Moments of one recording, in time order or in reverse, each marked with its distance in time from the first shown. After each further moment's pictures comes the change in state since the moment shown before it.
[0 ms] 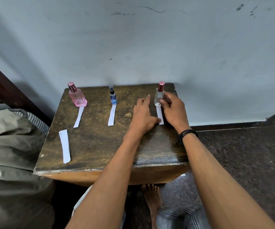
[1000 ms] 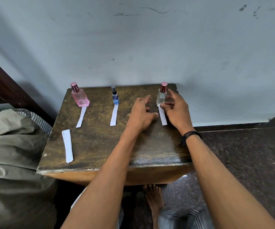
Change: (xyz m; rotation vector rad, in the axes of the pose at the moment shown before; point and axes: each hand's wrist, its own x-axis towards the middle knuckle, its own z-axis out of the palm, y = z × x) left_hand -0.011 0.009 -0.024 -0.117 0.040 -0.007; right_hand -0.001 0.004 -0.003 0.038 -0.014 0.044
